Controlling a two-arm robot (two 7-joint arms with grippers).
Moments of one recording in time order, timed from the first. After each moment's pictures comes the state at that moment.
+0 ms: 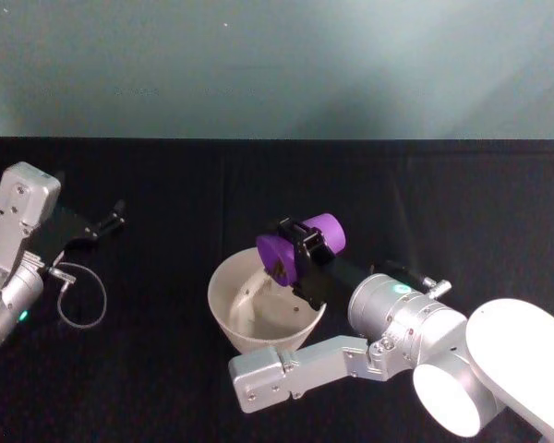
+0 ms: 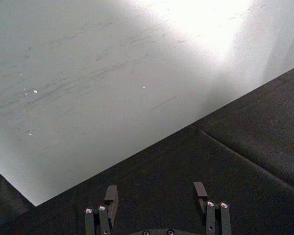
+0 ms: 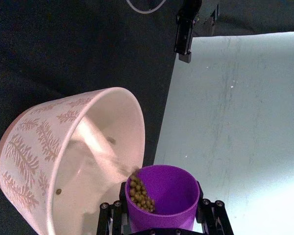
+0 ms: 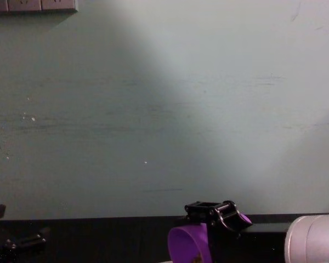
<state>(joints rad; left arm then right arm) -0.20 0.60 0.45 -1.41 -0.25 -0.12 0.03 0.29 0.50 -0.75 -1.82 -1.11 0.17 0.45</state>
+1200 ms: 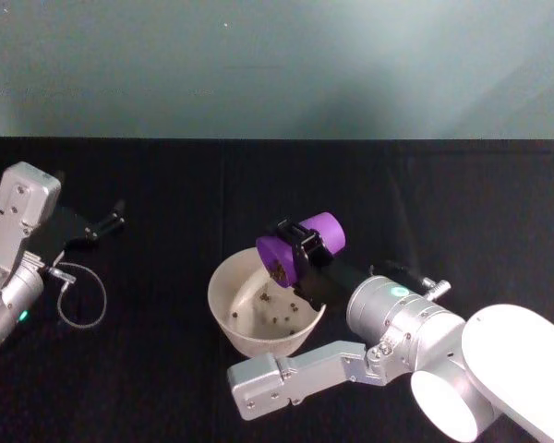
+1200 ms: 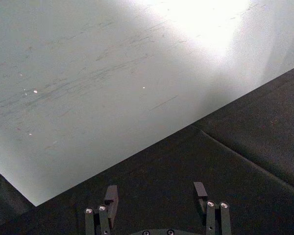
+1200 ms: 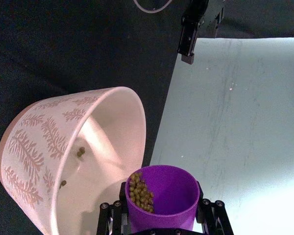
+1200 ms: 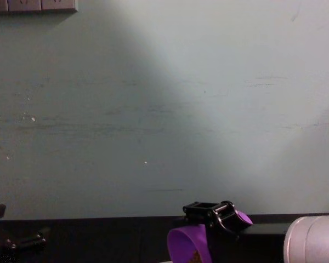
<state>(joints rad) -0.20 0.60 0.45 -1.41 -0.25 -0.12 0.03 0.29 0.51 -0.77 -1.83 -1.16 0.17 0.46</state>
